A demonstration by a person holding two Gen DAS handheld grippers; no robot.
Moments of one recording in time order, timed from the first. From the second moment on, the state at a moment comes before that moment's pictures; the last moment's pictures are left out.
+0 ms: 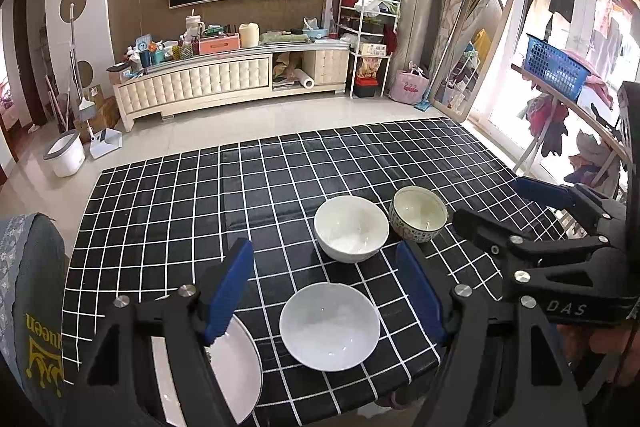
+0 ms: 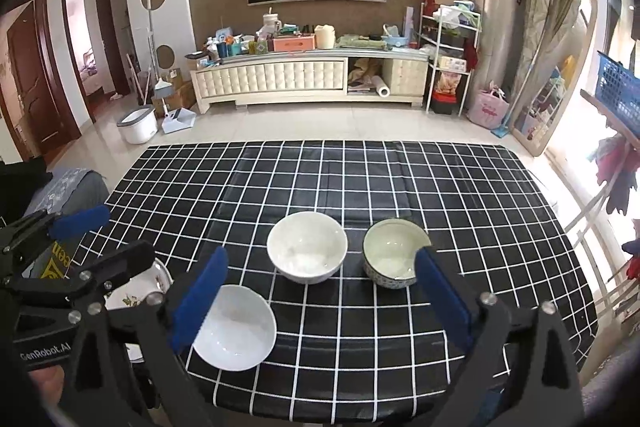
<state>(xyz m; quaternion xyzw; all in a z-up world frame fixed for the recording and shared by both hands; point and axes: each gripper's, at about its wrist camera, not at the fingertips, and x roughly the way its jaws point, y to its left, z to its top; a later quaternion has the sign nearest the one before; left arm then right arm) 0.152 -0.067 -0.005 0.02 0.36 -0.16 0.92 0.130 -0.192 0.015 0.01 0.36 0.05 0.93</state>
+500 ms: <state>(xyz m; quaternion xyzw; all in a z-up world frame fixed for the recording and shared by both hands) 0.187 -0.075 -0.001 0.03 0.36 -0.16 0.92 0.160 -0.204 0.014 0.01 0.37 0.05 0.93</state>
